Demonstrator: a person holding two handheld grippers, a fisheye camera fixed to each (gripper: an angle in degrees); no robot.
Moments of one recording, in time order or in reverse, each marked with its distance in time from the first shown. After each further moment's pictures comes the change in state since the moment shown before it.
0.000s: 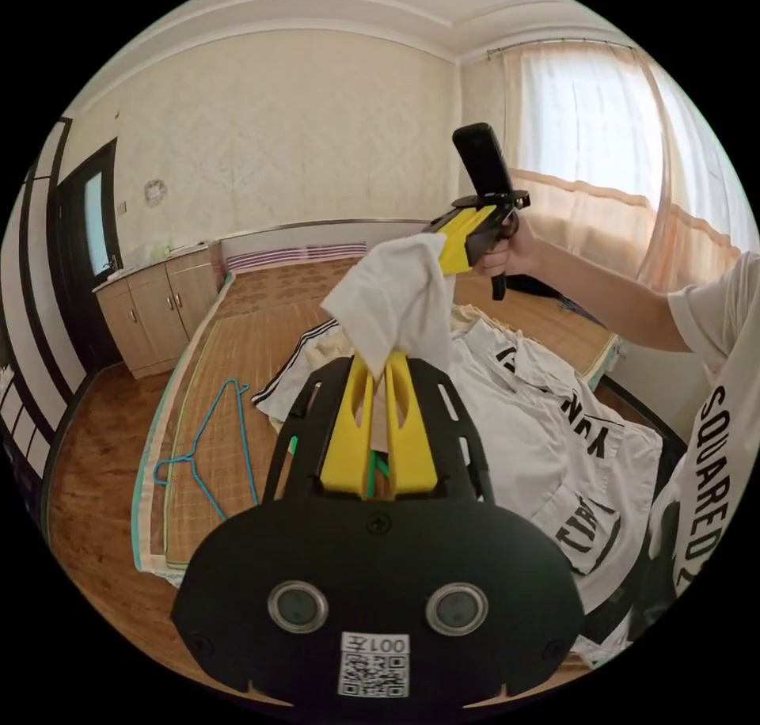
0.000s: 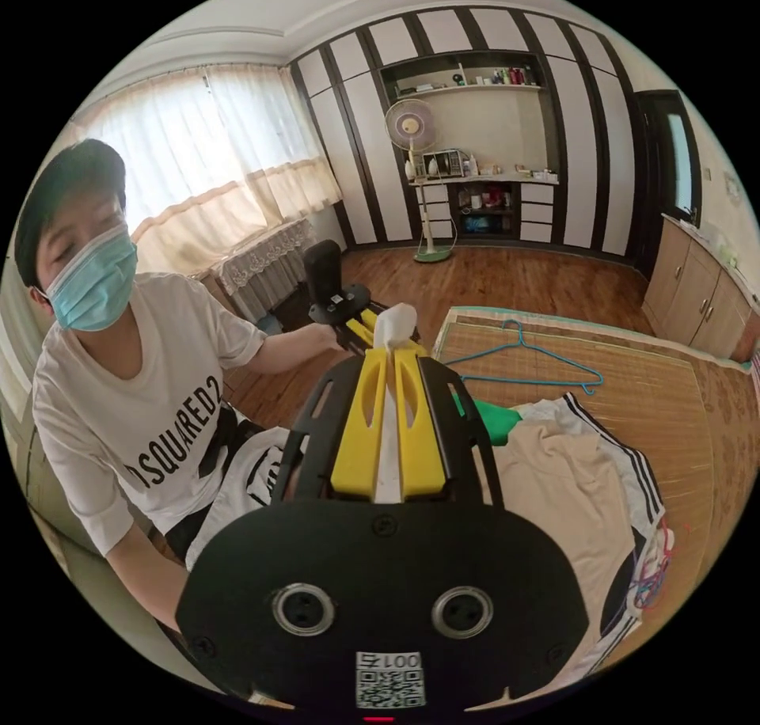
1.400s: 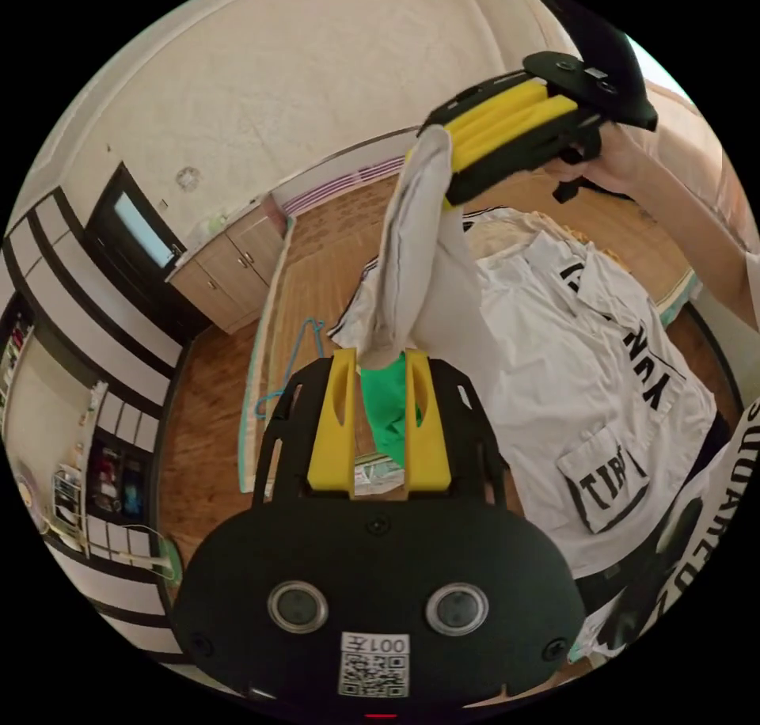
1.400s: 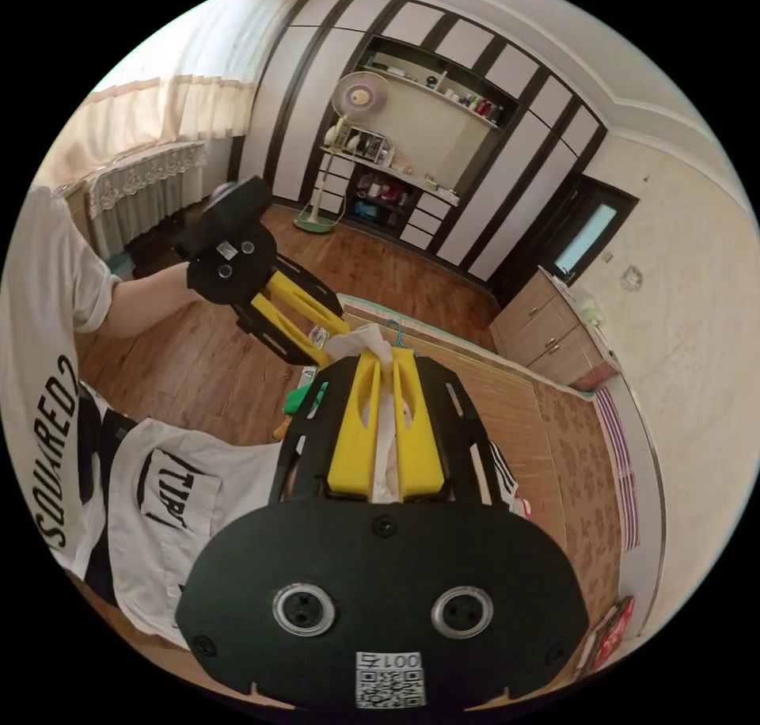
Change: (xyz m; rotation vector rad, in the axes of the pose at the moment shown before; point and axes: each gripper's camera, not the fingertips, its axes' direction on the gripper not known) left arm 0.083 -0.043 -0.020 -0.384 -0.367 0.106; right arm -0.228 -0.023 0.080 -0.122 0.675 -0.149
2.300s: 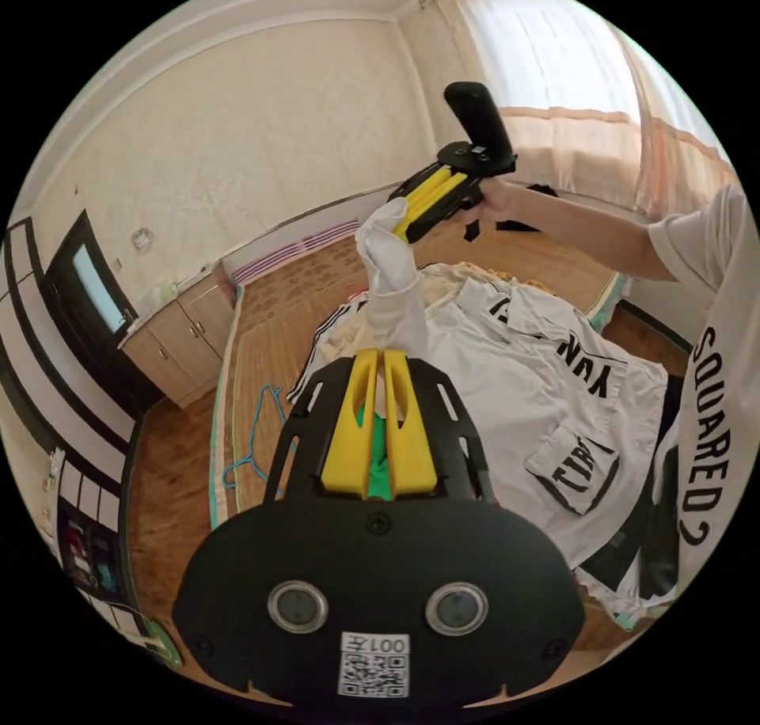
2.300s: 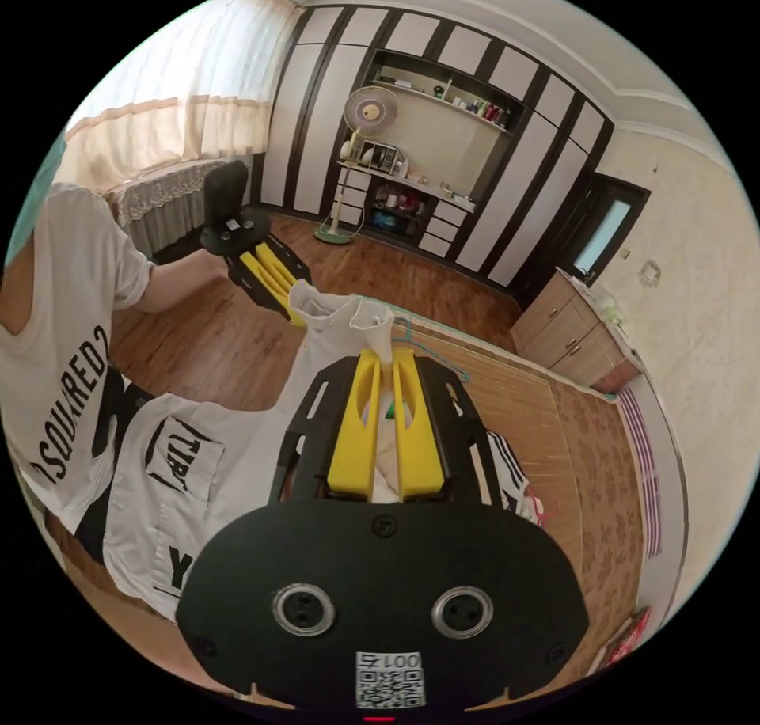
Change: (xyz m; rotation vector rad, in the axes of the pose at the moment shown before) left arm 0.010 -0.016 0.000 0.267 0.207 0.121; right arm 0.089 0.062 -0.006 0.049 -0.110 0.002
